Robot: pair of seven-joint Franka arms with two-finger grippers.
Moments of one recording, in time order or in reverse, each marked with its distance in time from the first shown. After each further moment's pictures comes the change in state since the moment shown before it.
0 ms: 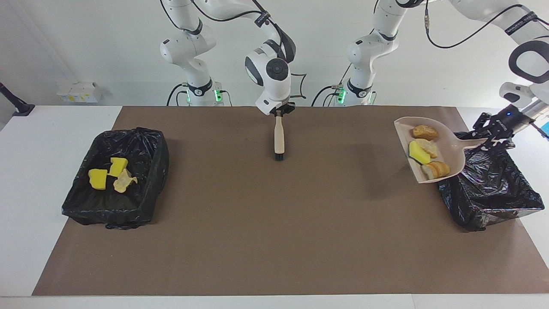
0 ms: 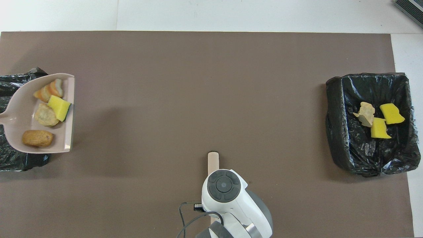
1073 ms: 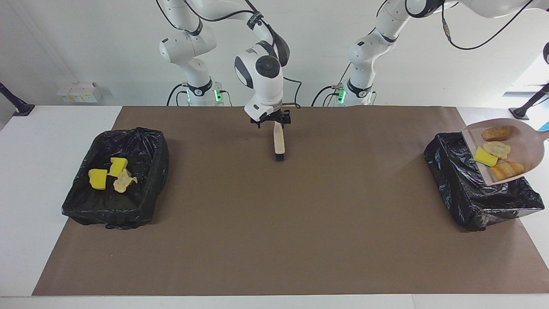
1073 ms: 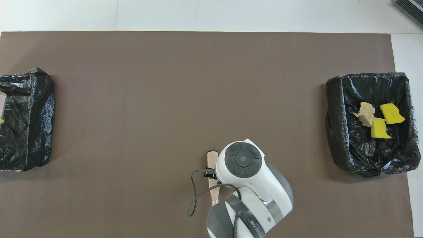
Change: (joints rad) left arm 0.033 0.128 -0.028 0.242 0.676 0.198 0.028; right arm -0.159 0.012 -0.010 0.149 -0.204 0.000 -0.003
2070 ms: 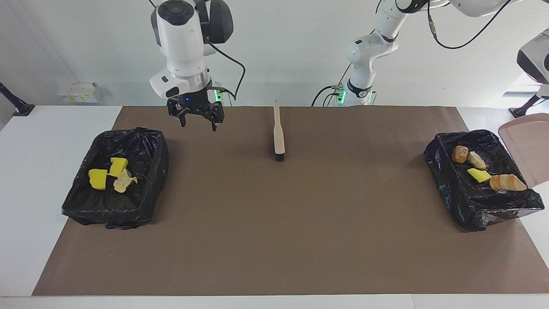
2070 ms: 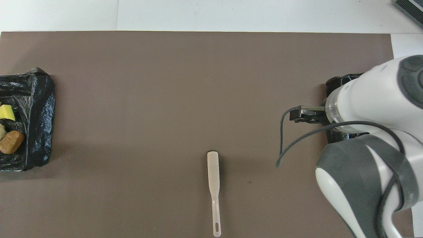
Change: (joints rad) left arm -0.143 -0.076 -0.004 -0.071 0.560 0.036 -0.297; right arm -0.391 -0.116 -0.005 0.339 -0.177 -0.337 -0.235
